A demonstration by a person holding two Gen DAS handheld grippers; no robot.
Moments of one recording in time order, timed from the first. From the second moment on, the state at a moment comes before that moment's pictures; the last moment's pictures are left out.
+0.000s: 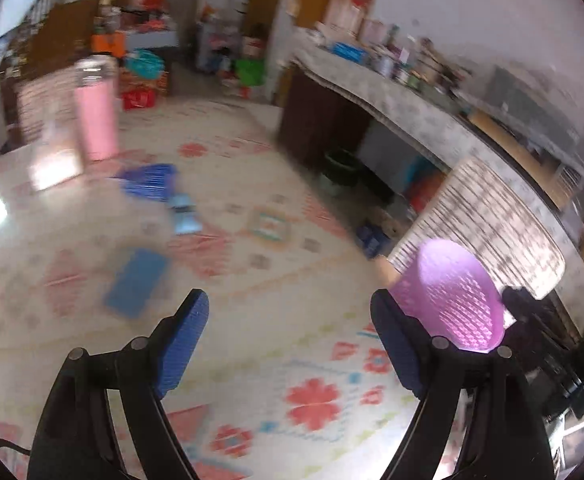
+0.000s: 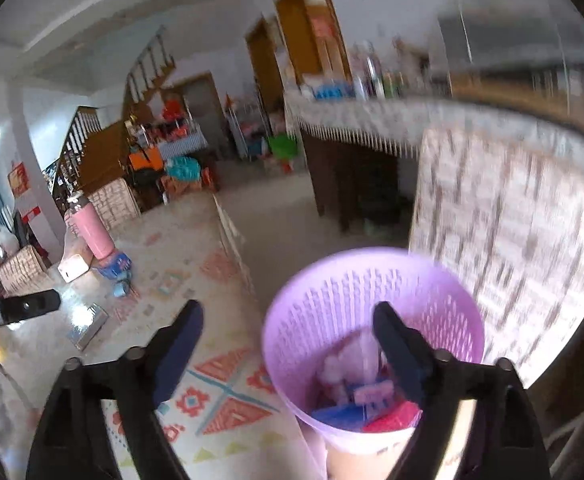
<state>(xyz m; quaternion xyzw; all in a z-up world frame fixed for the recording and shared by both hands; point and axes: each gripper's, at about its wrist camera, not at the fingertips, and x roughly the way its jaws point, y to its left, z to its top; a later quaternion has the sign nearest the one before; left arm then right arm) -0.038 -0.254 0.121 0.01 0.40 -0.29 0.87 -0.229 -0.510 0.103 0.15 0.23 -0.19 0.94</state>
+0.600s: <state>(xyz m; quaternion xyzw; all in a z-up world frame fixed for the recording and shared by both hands) -0.122 -0.093 0.183 0.08 0.23 -0.11 0.96 -0.237 -0.363 0.124 0.09 0.18 -0.08 0.98</state>
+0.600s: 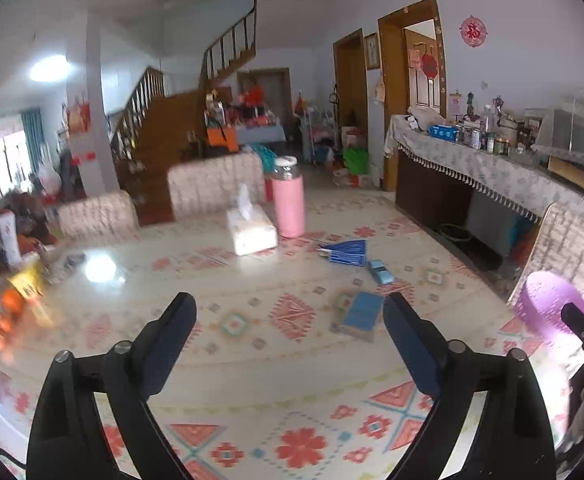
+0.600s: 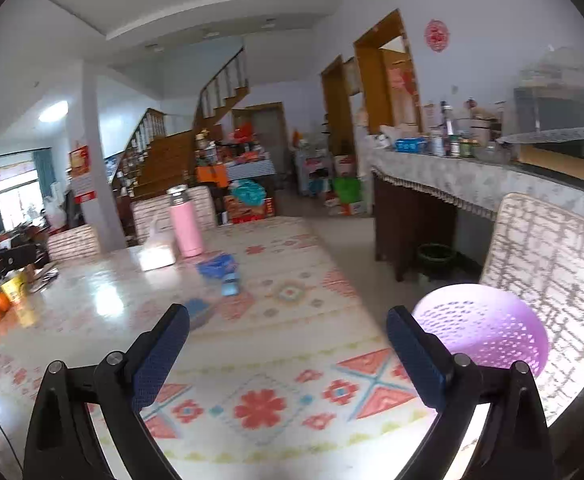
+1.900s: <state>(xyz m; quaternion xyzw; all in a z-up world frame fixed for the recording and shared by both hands) 0.048 -0.101 0.041 -0.07 0.41 -0.10 0.90 0.137 -0.341 0.014 0.07 0.48 0.02 0.88</state>
